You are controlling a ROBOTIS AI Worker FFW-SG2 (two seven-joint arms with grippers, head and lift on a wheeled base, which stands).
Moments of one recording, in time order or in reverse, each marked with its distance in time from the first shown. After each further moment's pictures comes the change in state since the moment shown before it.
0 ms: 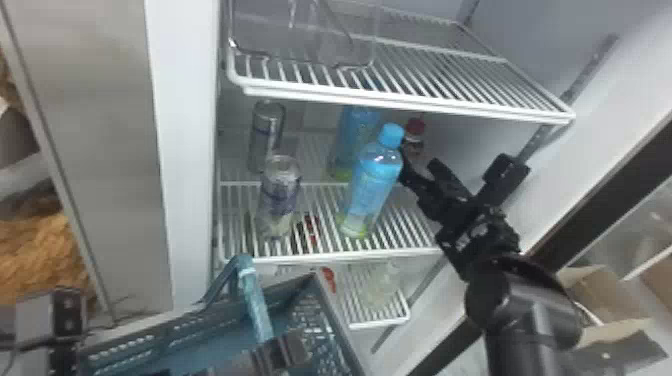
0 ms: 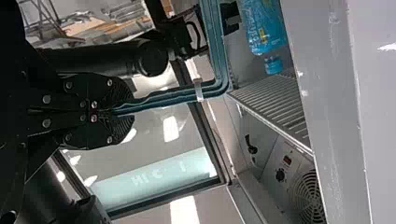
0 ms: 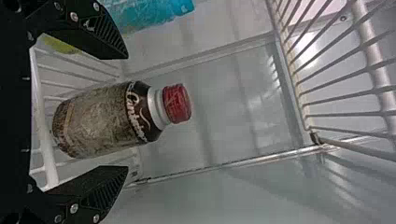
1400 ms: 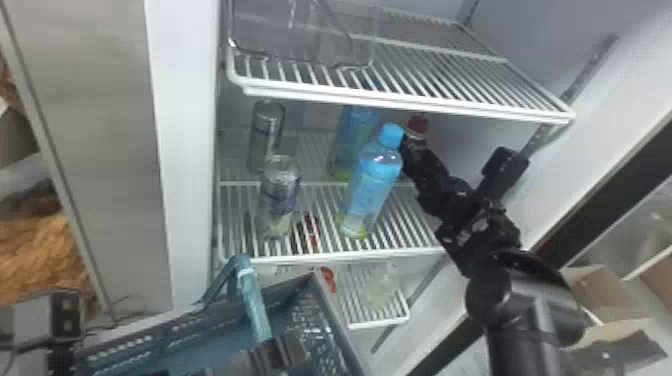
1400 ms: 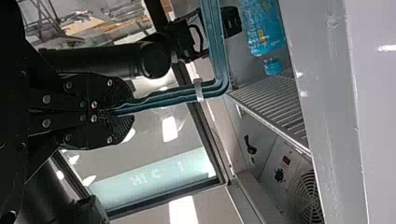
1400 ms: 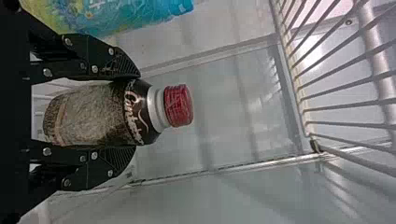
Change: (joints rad) left arm 0.003 0.004 -0.002 0.003 0.006 -0.005 0.001; right arm 0.007 -0.010 0.016 -0.038 0.021 0.014 -0.009
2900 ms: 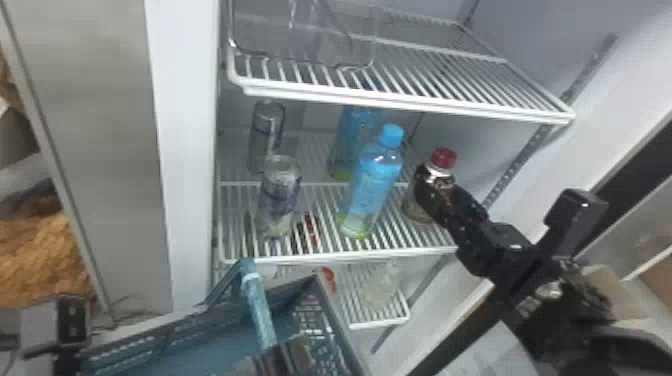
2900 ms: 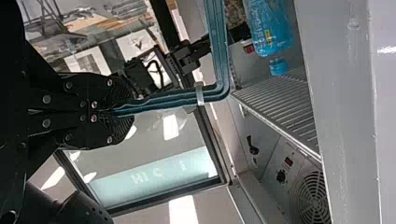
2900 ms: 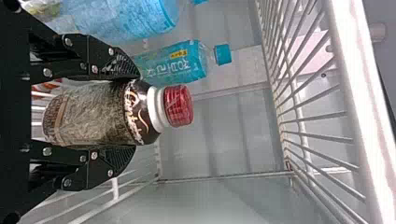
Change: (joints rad) left arm 0.007 0.003 -0.013 0.001 0.010 0.000 0.006; right arm 0.414 0.022 -0.107 -0.571 -0.095 0.242 -0.006
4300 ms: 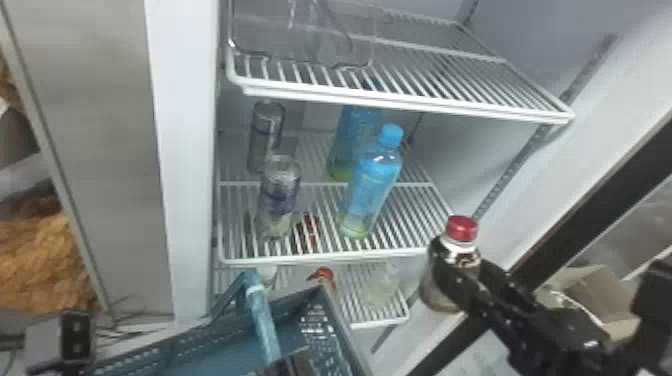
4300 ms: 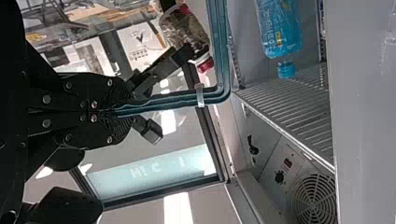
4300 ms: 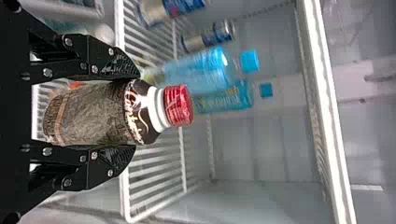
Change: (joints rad) left arm 0.035 0.000 -0.010 -0.001 0.032 0.002 0.011; right arm 0.459 0.097 -0.166 -0.488 -0.124 0.233 0.021
